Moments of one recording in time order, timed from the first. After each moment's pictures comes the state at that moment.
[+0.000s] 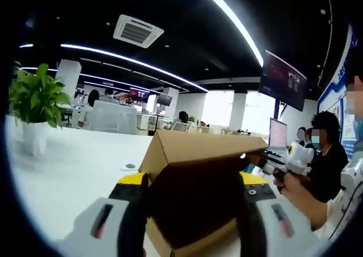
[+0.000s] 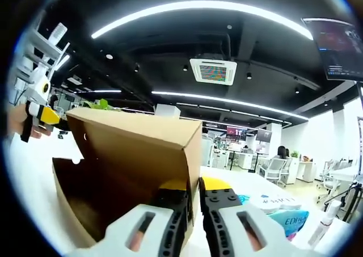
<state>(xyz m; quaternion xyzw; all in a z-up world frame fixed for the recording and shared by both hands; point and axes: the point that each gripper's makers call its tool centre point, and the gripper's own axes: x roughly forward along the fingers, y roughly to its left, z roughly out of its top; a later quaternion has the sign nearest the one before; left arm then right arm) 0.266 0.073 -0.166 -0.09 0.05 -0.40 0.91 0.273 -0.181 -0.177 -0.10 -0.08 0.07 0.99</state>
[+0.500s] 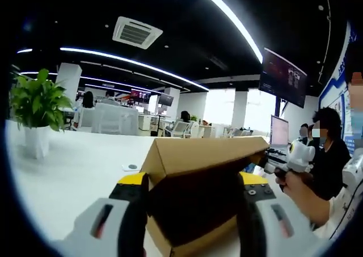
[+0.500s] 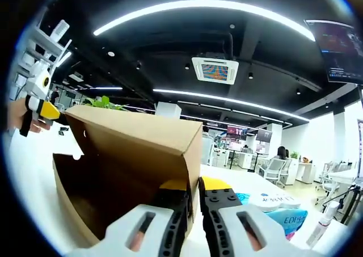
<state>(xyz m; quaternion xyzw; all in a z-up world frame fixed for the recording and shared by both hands) 0.260 0.073 -0.165 -0.07 0.04 -0.39 0.92 0.273 -0.182 -0.180 -0.11 -0.07 0.07 0.99</state>
